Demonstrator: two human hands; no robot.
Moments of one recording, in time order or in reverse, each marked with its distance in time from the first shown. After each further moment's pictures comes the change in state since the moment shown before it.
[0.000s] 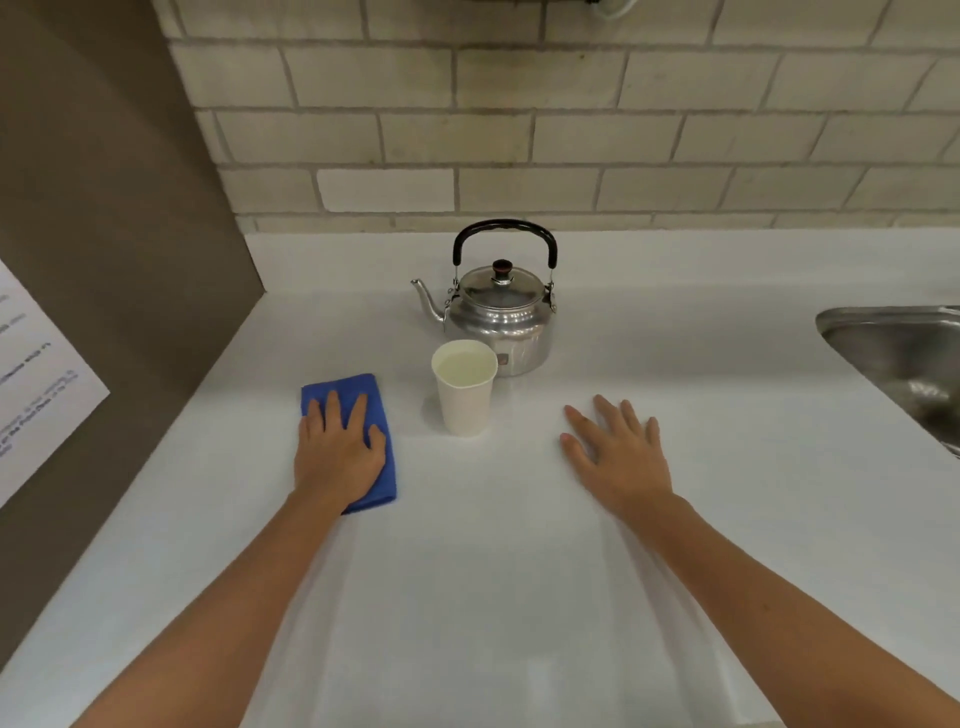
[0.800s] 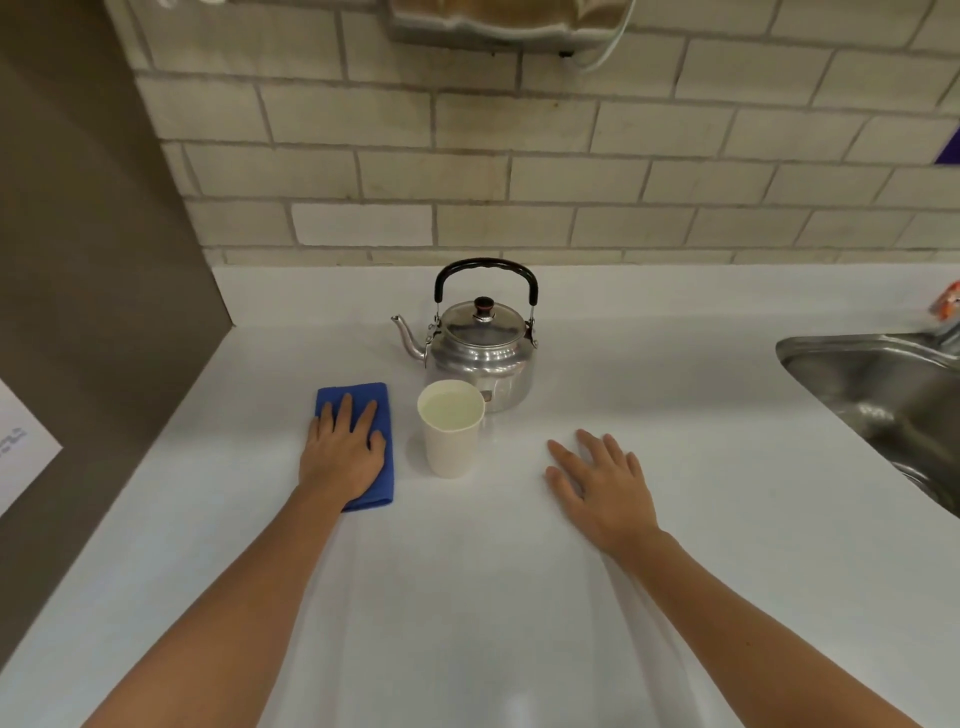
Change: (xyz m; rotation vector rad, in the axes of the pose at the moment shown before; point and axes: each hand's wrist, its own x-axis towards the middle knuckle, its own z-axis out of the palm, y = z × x) left_hand 0.061 0.015 0.006 0.046 -0.063 0.168; right_hand 0.001 -0.006 -0.005 0.017 0.029 0.022
